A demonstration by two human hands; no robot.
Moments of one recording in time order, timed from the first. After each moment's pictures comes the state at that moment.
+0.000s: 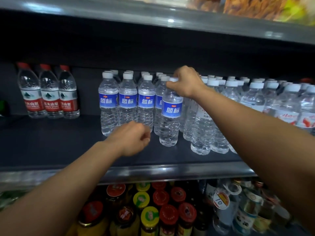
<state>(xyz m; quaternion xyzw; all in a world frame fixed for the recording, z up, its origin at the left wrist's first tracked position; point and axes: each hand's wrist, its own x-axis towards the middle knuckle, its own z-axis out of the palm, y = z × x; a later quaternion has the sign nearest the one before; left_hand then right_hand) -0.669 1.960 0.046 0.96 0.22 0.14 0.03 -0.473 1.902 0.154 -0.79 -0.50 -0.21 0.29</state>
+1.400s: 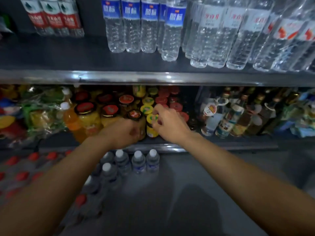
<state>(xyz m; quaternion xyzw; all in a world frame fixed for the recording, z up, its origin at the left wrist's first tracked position) -0.804 1.829 -0.102 0.95 0.27 -0.03 0.16 -0.652 1.724 -0.103 -0.77 -0.59 0.03 0.23</state>
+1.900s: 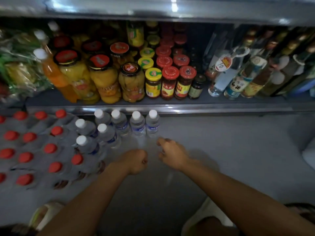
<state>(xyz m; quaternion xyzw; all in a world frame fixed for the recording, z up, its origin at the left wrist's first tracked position) -0.828 1.736 -0.294 0.88 0.27 -0.26 0.27 -0.689 1.637 -0.295 -0.80 -0.55 0.25 0.04</state>
